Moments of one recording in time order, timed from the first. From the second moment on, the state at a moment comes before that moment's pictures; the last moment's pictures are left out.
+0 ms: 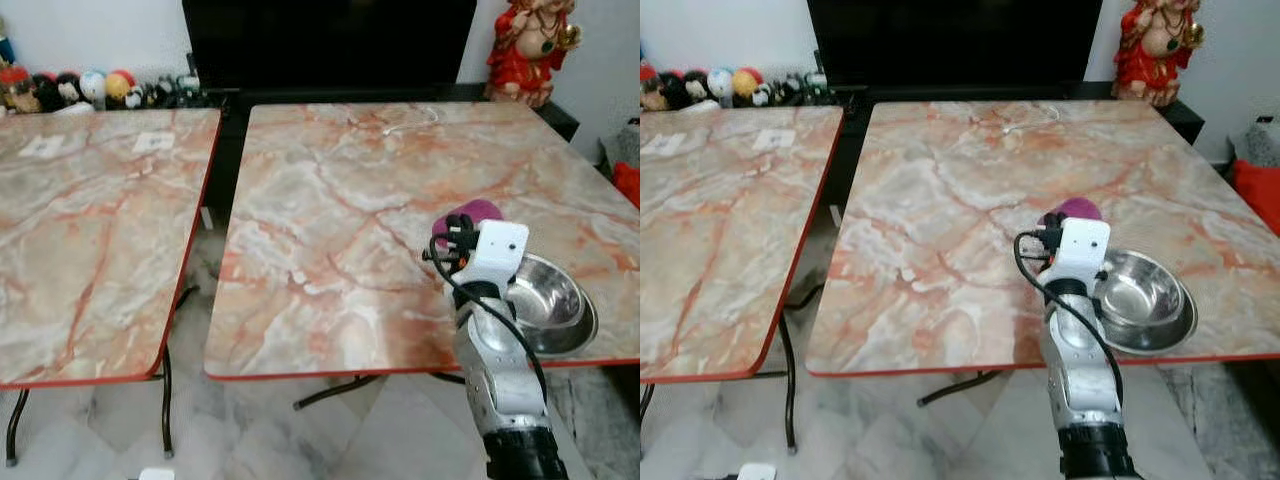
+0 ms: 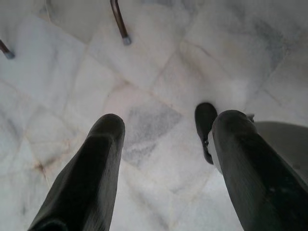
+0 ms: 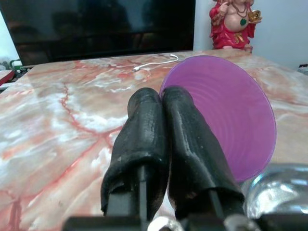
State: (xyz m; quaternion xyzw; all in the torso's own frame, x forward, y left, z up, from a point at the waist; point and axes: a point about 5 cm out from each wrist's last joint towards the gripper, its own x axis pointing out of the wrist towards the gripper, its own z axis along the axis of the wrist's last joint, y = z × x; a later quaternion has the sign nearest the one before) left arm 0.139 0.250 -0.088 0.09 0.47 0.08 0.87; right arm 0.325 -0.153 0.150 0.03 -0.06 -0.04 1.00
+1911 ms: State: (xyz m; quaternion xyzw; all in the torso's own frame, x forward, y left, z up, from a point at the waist) left arm 0.144 0.247 -0.086 0.09 0.46 0.08 0.88; right arm 0.363 -0.192 0.169 -0.17 0.12 0.01 0.98
